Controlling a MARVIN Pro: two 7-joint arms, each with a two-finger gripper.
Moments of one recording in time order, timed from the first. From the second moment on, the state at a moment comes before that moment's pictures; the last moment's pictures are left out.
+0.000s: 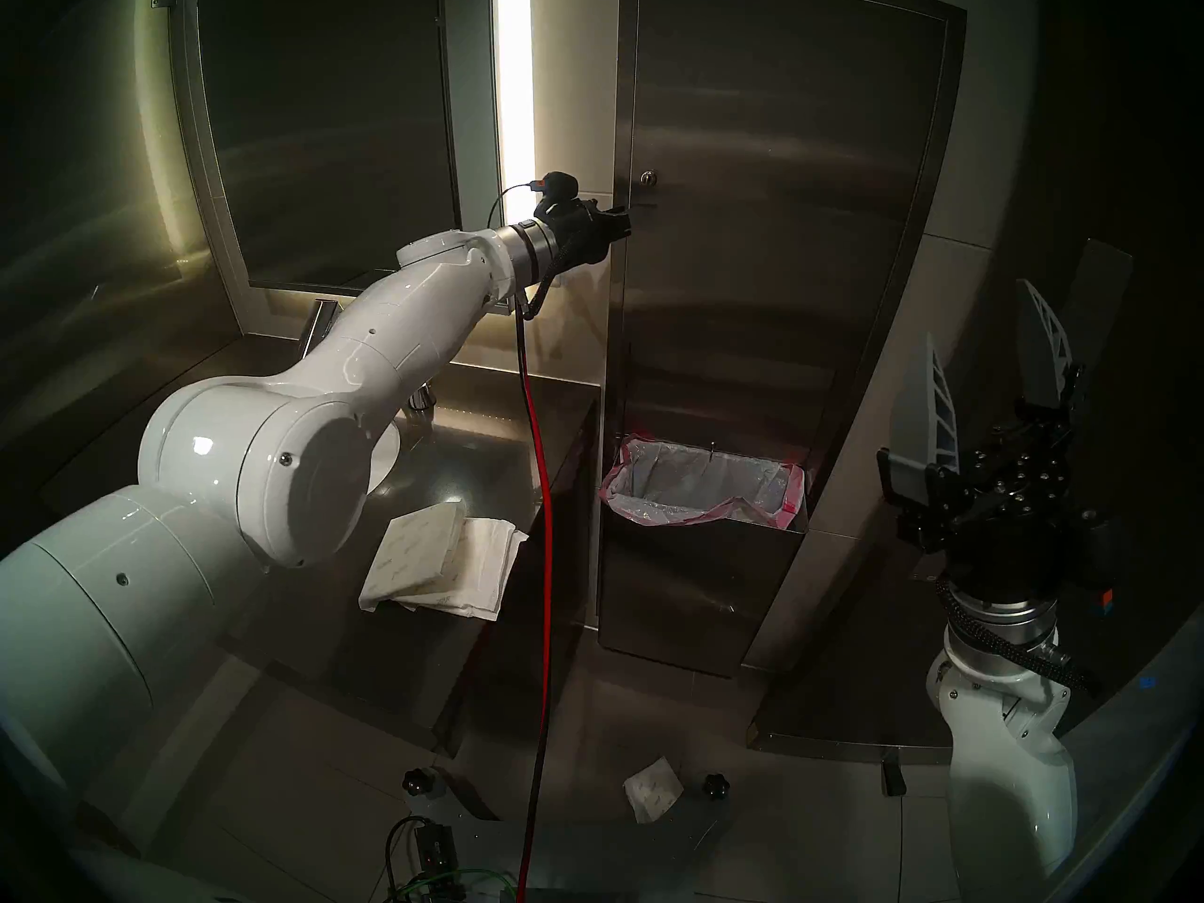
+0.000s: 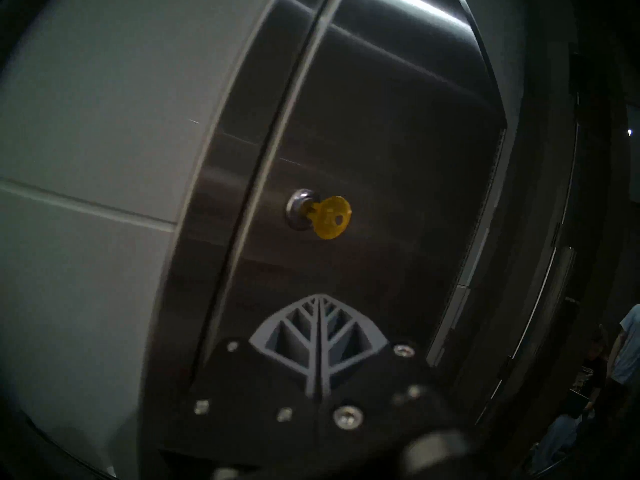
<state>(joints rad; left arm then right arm) 0.31 -1.68 -1.42 -0.40 -0.42 0.22 -0.81 -2.14 -1.22 1.94 -2.15 0.97 -0.96 0.86</state>
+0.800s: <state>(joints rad) 0.46 -1.62 -1.43 -0.43 -0.36 0.22 -0.65 -2.14 -1.22 1.94 -2.15 0.94 -0.96 0.86</state>
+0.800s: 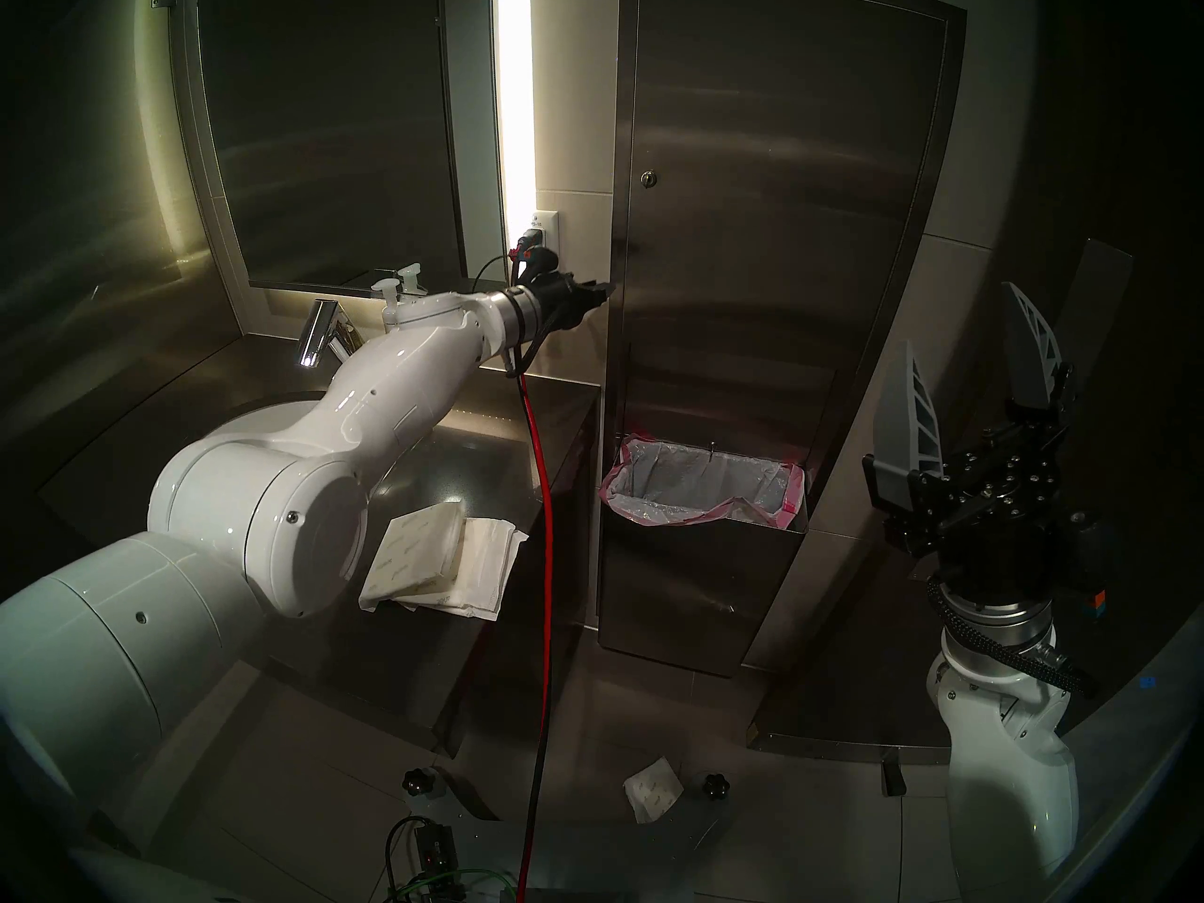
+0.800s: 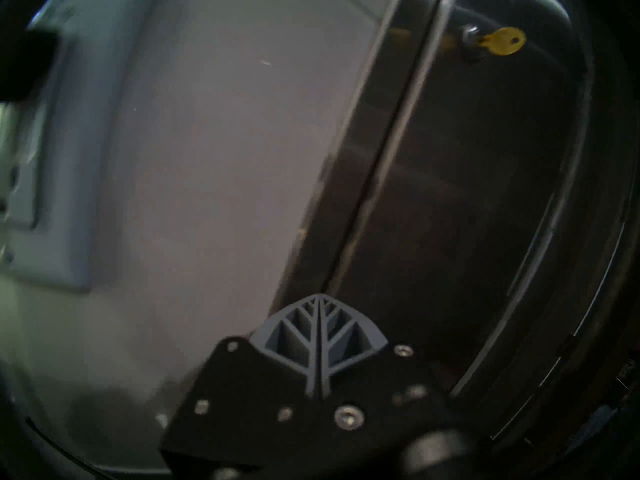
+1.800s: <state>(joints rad) 0.47 -1.64 -1.44 -0.62 -0.36 0.18 -0.56 -2.14 -1.21 1.94 -2.15 0.90 -0.96 0.86</state>
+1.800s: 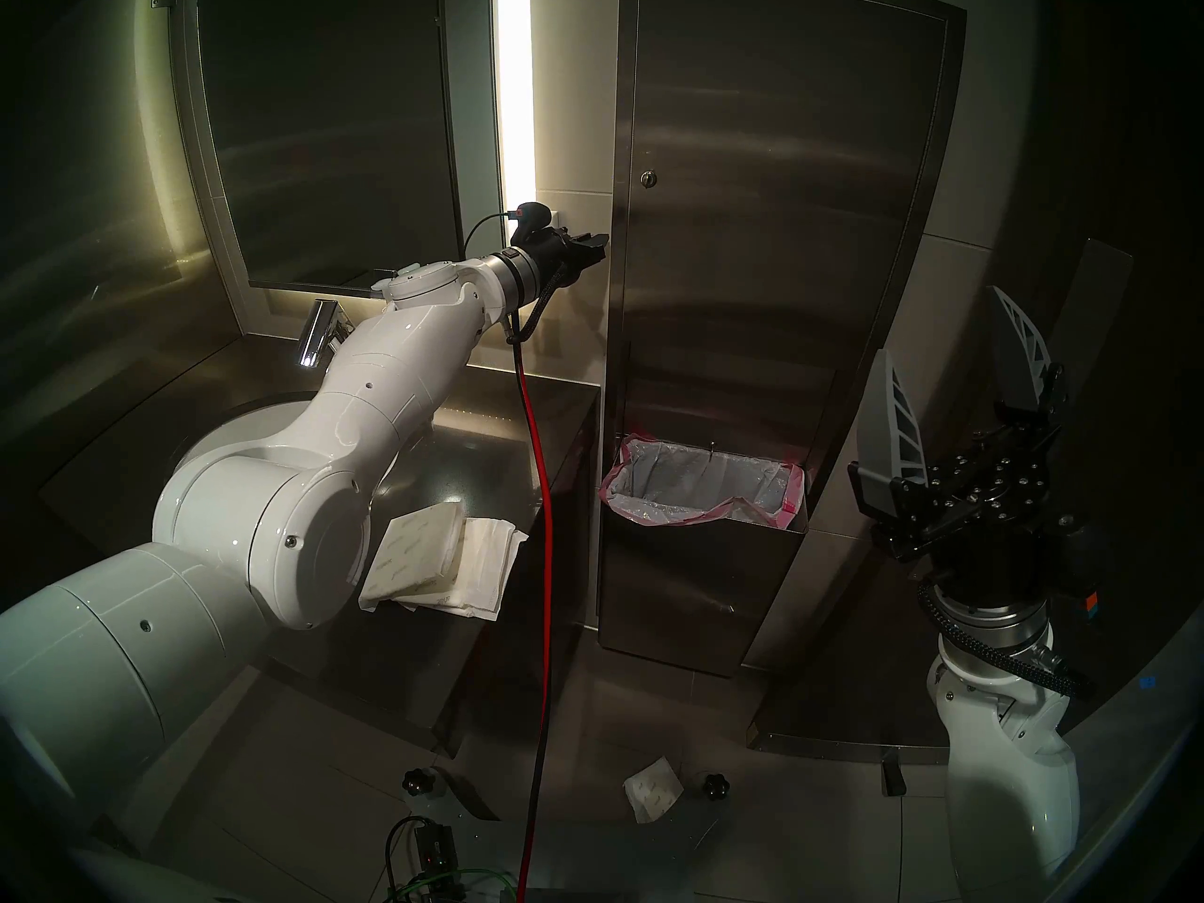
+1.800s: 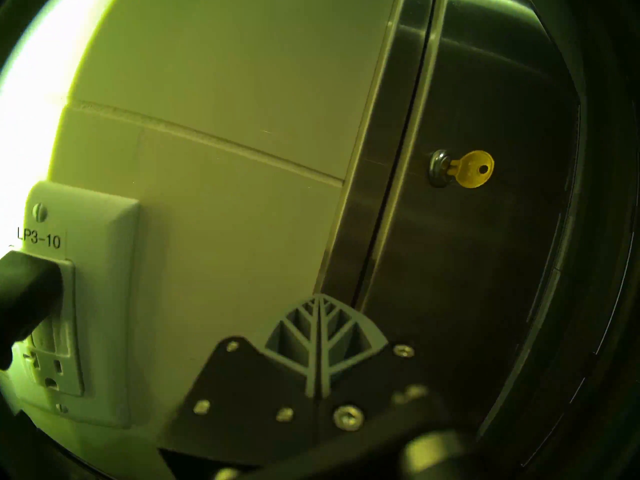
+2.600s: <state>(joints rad) 0.50 -1.64 -1.43 -0.83 -0.30 0.15 -0.48 -2.14 -1.21 1.94 -2.15 0.88 -0.96 0.86</state>
